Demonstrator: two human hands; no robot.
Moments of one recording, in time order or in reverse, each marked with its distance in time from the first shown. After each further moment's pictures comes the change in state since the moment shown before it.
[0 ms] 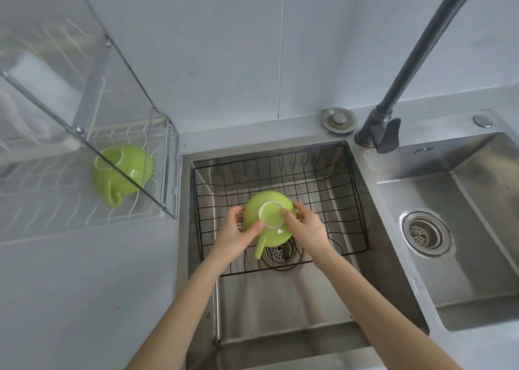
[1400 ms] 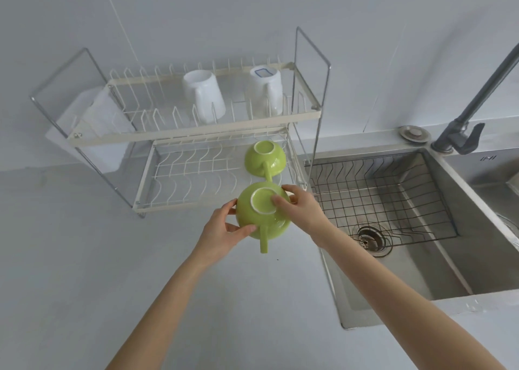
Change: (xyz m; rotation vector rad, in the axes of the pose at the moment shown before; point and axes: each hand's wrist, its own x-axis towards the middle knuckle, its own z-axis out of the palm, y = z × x) left_hand -0.116 -0.128 -0.276 0.002 0.090 0.271; right_hand -0.147 -0.109 0.236 -0.013 -0.070 -0.317
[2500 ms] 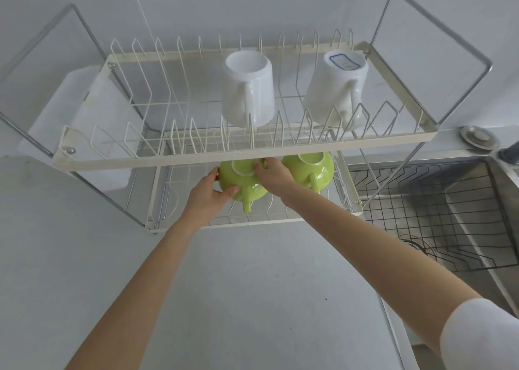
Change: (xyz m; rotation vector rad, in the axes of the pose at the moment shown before) left_hand 0.131 -0.027 -0.099 0.178 0.084 -0.087; right_hand 0.154 -0.073 0.109 -0.278 -0.092 0.048
